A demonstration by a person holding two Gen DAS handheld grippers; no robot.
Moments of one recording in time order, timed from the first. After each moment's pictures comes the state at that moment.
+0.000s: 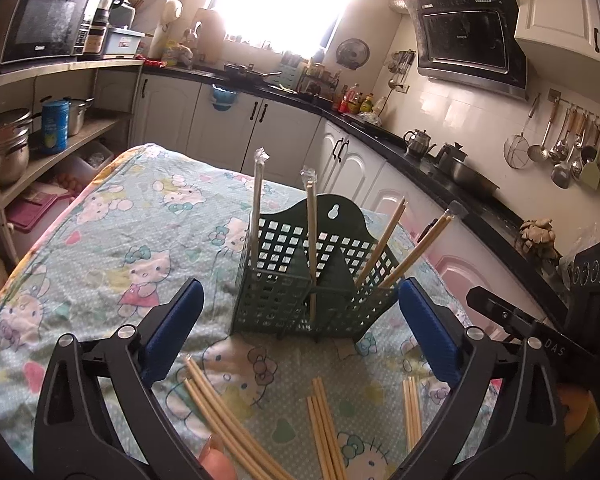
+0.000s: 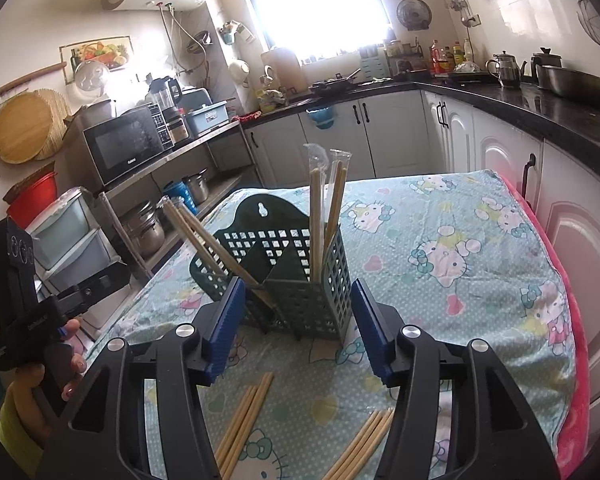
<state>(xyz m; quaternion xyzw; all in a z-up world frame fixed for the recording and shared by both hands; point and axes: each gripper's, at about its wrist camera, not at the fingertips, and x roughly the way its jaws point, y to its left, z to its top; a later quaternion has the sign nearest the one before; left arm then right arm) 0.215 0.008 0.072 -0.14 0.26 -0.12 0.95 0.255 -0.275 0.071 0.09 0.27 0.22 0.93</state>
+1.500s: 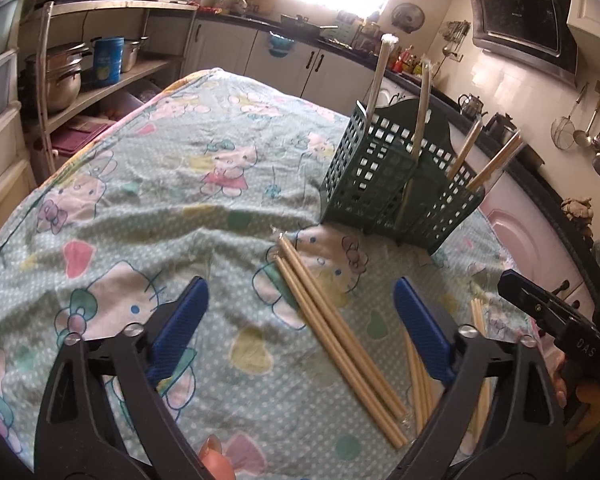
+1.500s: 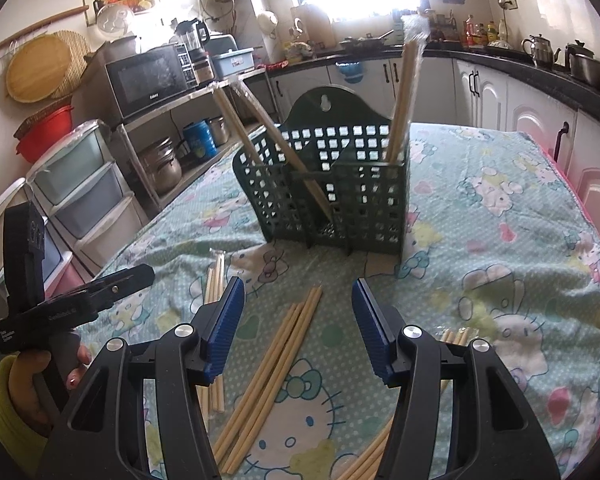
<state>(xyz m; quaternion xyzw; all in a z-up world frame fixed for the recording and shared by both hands) 0.170 0.056 -0.009 -0.16 0.35 -0.06 0.92 0.216 -0.214 0.015 0.04 0.34 0.25 0.91</state>
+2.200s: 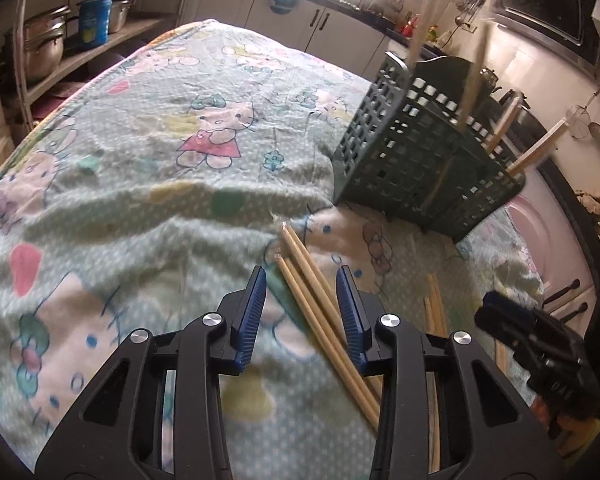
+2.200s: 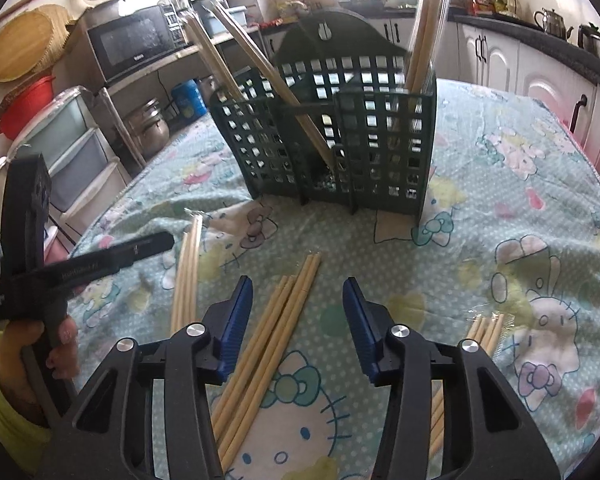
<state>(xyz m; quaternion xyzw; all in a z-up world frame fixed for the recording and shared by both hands) 0.232 0.058 -0.040 -0.17 0.43 -0.07 0.89 0.249 -0.191 -0.026 0.01 0.41 0.24 0.88</state>
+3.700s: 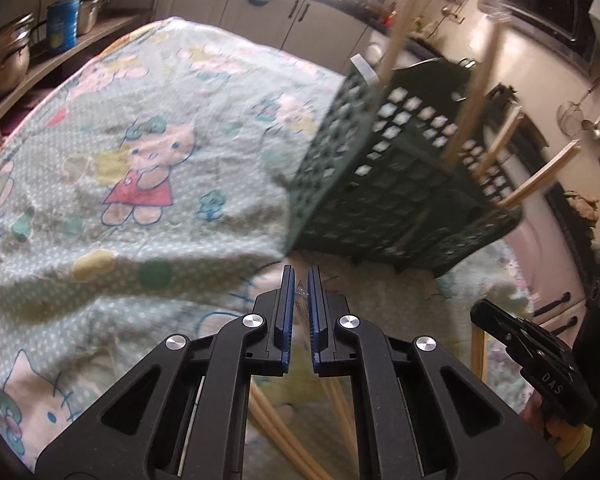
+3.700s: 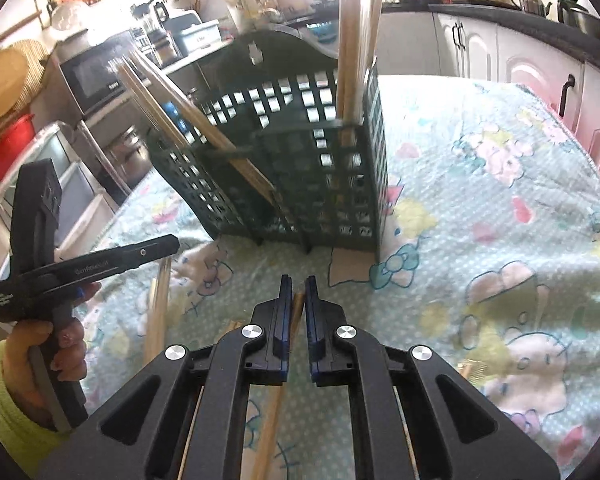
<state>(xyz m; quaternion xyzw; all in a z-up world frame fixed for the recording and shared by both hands) 0.281 0.029 -0.024 -0.17 0.43 -0.11 0.88 0.289 -0.226 -0.019 0.06 0.40 0.23 0.89</state>
